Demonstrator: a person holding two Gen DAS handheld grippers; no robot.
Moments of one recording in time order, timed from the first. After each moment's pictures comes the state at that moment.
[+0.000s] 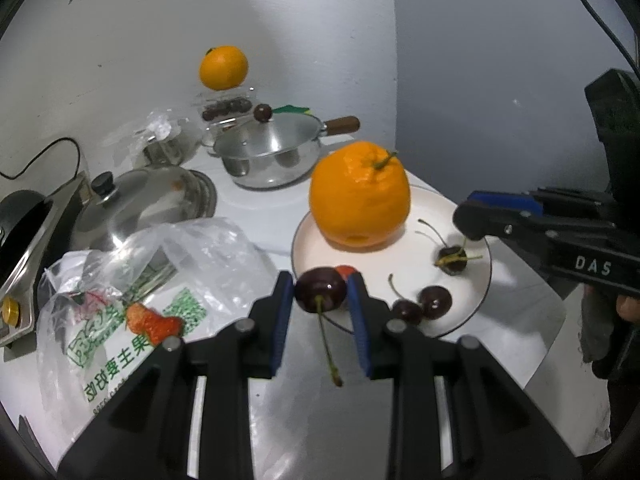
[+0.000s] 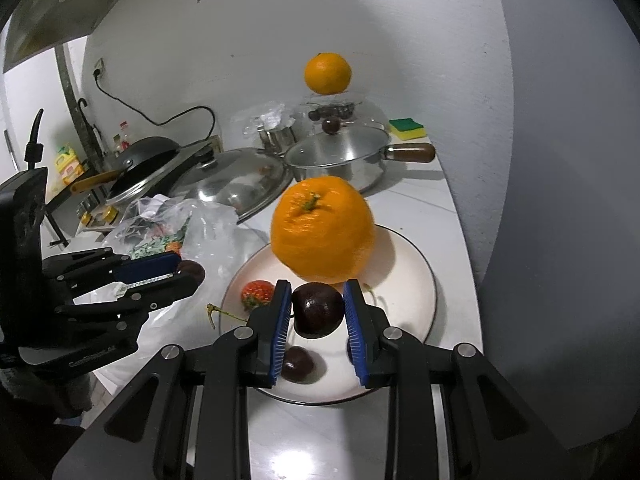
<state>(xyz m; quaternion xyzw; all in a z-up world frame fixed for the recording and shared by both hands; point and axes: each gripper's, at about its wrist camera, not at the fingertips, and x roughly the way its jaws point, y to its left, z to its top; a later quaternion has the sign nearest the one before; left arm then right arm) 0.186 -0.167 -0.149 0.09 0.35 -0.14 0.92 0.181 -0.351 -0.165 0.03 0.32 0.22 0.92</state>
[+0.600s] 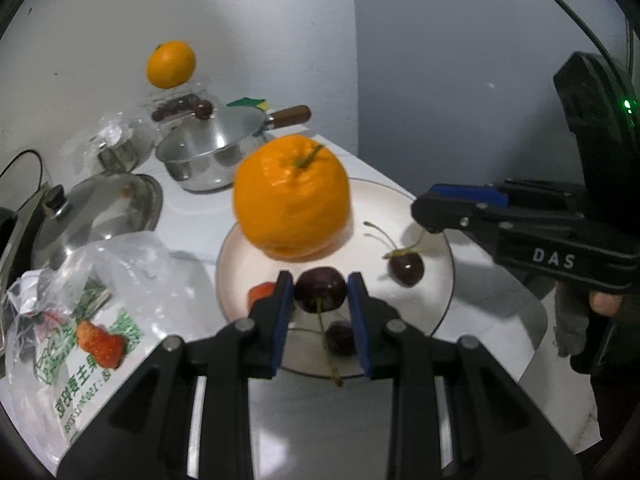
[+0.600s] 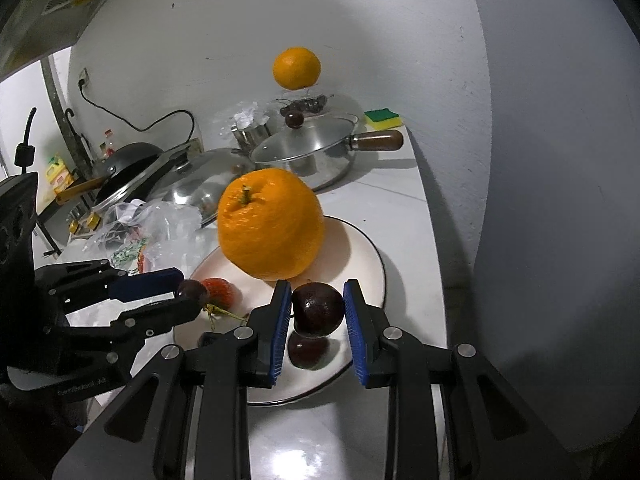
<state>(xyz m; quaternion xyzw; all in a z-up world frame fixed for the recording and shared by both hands) 0.201 -0.217 -0.164 0.11 0.37 -0.19 0.90 0.200 -0.384 -0.182 0.05 0.33 0.20 0.92</state>
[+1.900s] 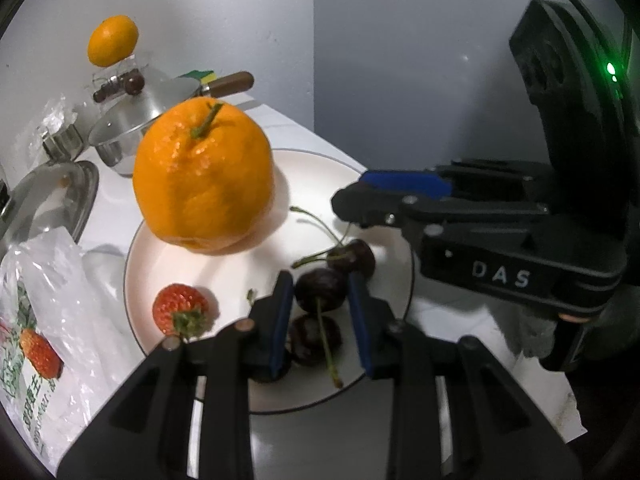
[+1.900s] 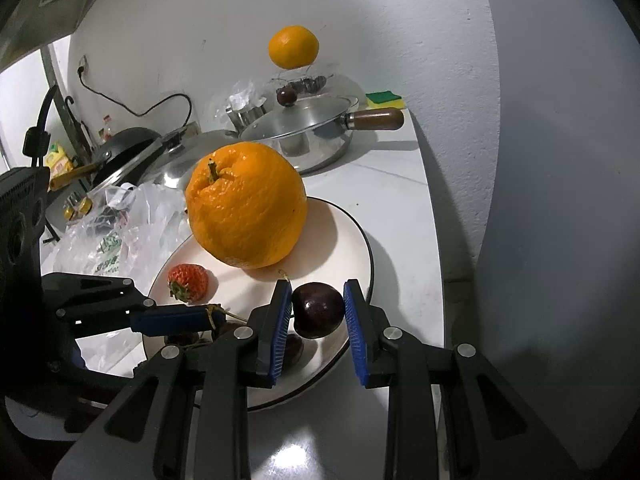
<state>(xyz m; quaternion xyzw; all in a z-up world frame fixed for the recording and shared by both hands) 0.219 -0.255 -0.194 0.10 0.42 -0.24 0.87 0.219 -0.384 -0.203 0.04 0.35 0.22 0.91</state>
